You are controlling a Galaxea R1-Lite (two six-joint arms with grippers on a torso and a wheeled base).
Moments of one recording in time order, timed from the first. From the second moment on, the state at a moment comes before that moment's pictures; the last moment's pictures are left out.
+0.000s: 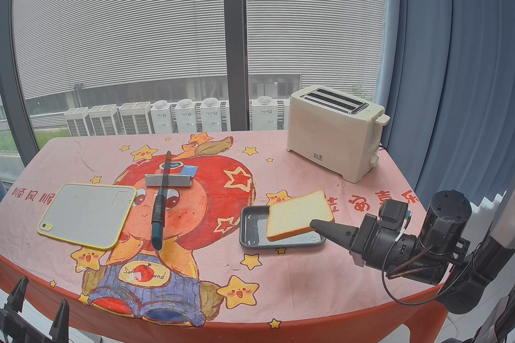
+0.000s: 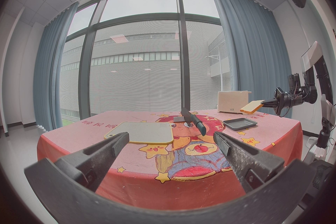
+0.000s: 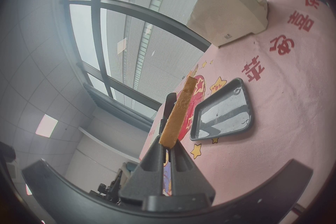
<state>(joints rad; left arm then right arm) -0.01 0.02 -0.02 0.00 -0.02 0.01 0.67 1.91 -0.28 -1.48 0.22 1.08</state>
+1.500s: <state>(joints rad) -0.01 0.02 -0.02 0.00 -0.02 0.01 0.81 1.90 -0.14 -1.55 -0.05 0.38</state>
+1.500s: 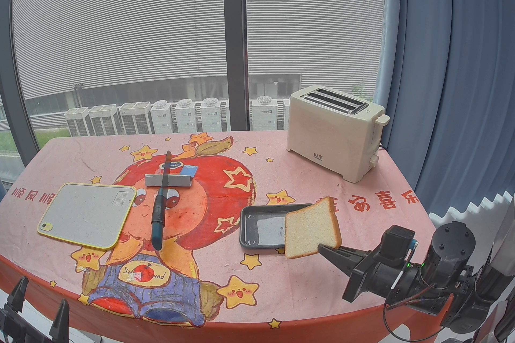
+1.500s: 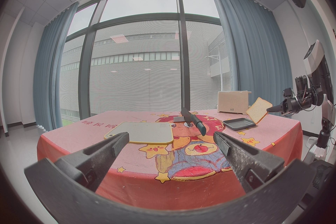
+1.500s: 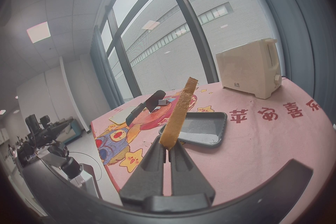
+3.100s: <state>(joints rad) -0.01 0.02 -0.02 0.00 -0.02 0.01 0.45 1.81 -0.09 -1.55 0.39 -0.01</state>
